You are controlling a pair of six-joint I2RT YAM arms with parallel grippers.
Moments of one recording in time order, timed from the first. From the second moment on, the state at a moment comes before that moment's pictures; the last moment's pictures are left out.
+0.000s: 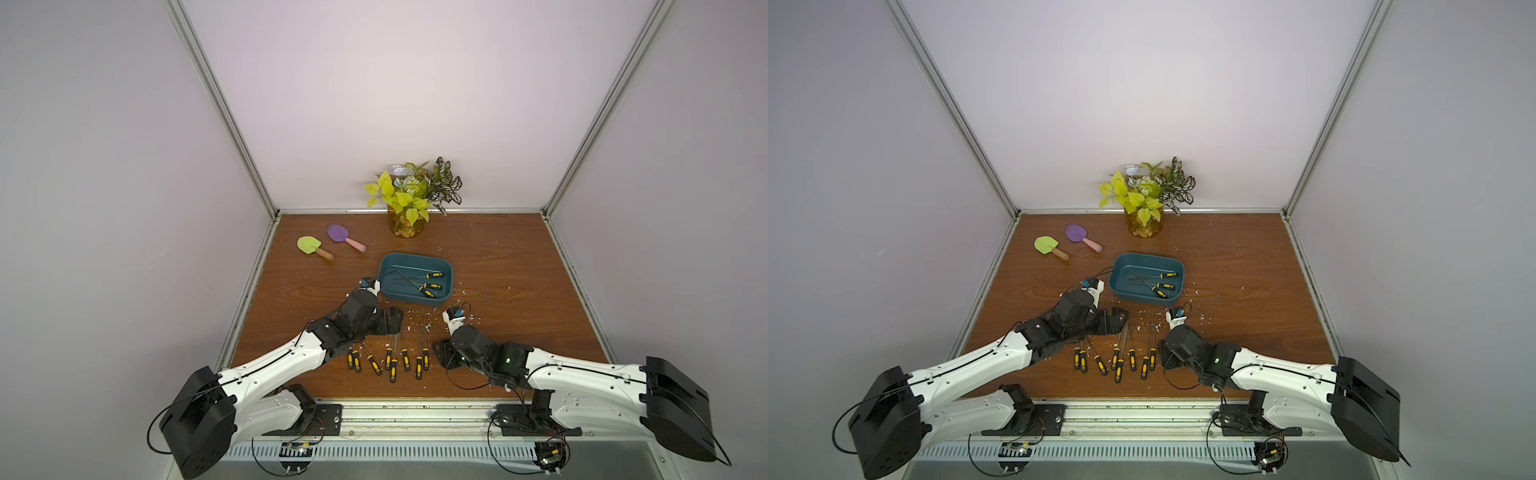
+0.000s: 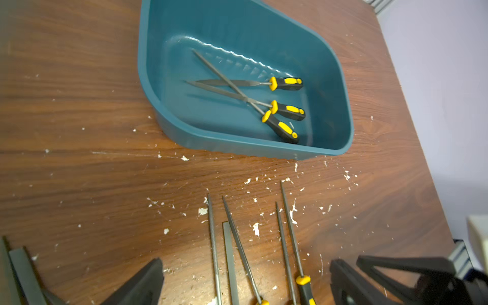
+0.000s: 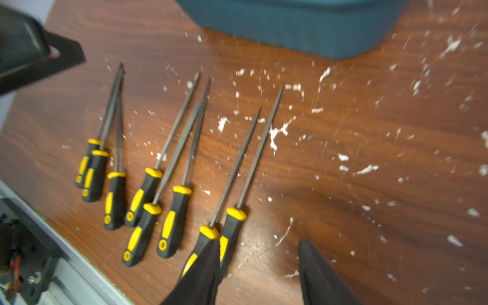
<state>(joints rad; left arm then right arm) -0.74 1.12 0.58 -0.18 -0.03 -0.69 1.12 1.14 0.48 -0.20 0.24 0.81</state>
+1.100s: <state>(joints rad) -0.75 1.04 0.52 -0.16 -0.09 -0.76 1.21 1.41 0.62 -0.28 0.37 0.86</state>
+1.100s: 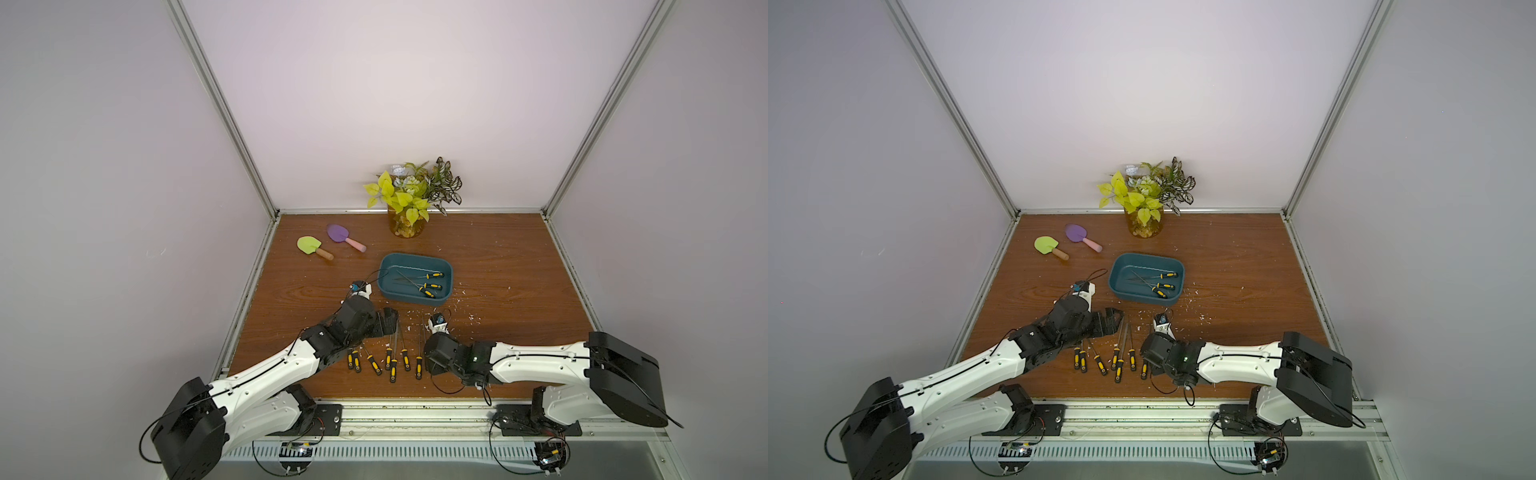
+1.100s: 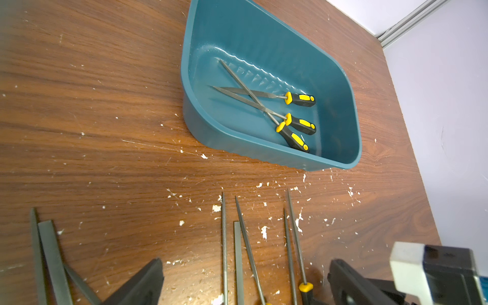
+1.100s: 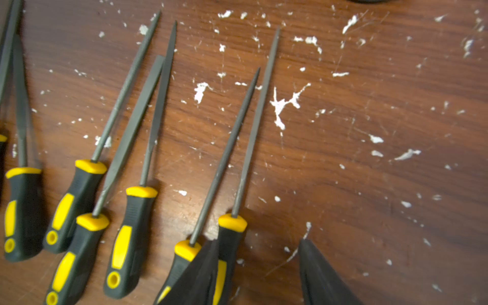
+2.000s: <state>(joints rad) -0.75 1.05 0.52 -0.15 -0.08 -0.76 1.22 1.26 0.52 -0.26 0.32 0.68</state>
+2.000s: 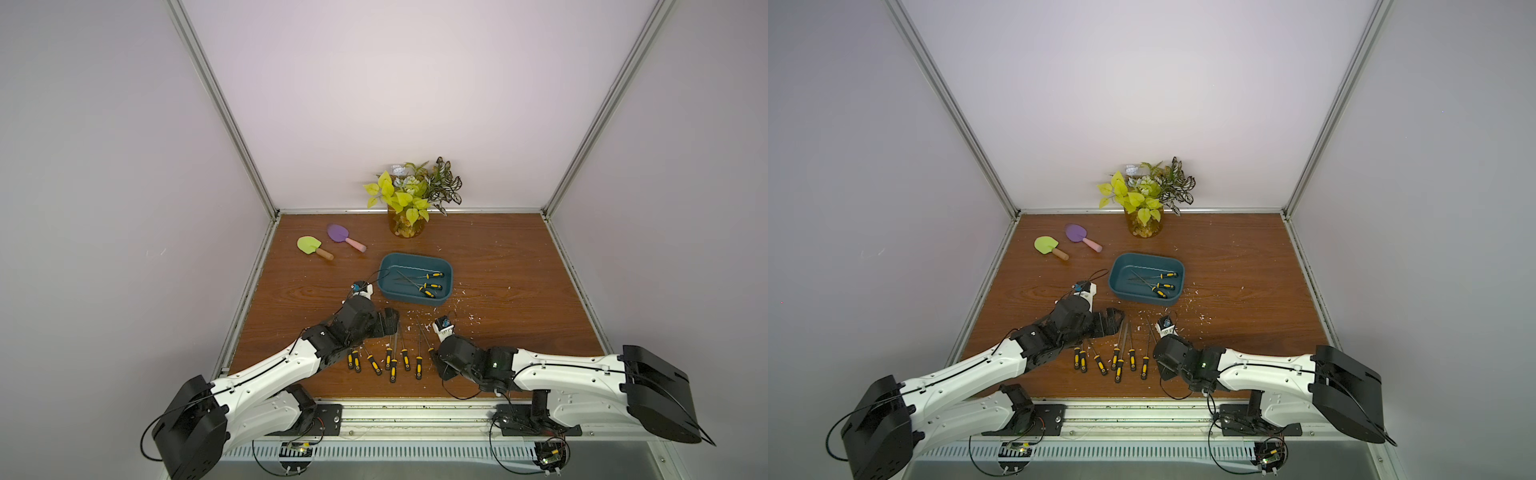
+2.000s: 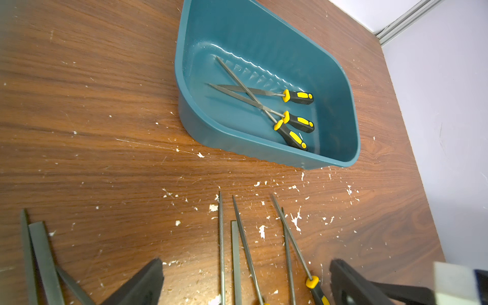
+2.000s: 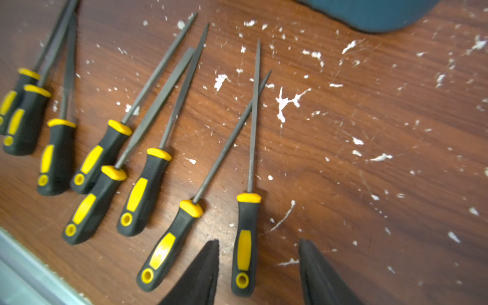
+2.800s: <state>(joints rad) -0.75 0.99 0.57 -0.21 -0.13 -0.73 1.22 1.37 0.58 -0.29 0.34 0.59</state>
